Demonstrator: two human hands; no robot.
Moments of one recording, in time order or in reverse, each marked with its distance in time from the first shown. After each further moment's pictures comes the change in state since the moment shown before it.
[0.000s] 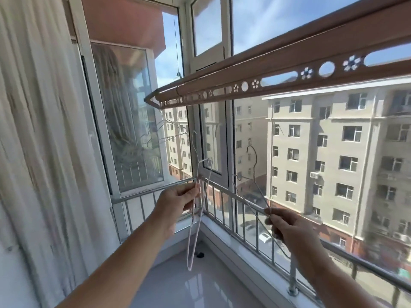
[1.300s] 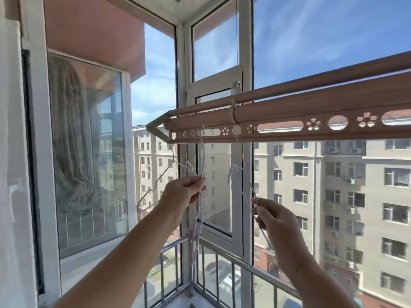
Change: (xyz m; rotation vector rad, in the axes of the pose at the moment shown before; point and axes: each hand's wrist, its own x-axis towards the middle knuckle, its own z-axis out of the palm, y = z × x) left_hand 0.496 0.007 -0.165 -0.109 -0.212 0.167; right_hand 0.388 0.025 0.335 -0.097 0.249 -0.310
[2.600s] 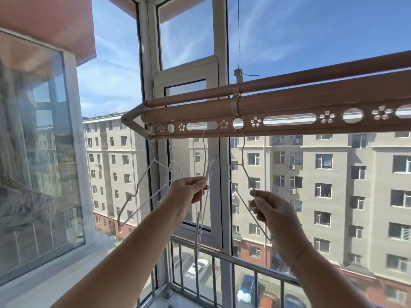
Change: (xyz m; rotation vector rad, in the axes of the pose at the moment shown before) left_hand 0.073 -0.032 -0.023 -0.070 -0.241 -0.130; right_hand 0.015 0.008 0.052 -0.043 0.170 -0.019
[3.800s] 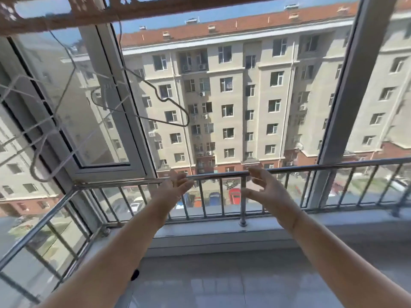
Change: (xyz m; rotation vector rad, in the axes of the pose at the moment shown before) left_hand -0.096 -0.188 0.092 0.233 -0.582 -0.279; right_hand -0.157 0.081 -0.180 -0.513 0.168 0.261
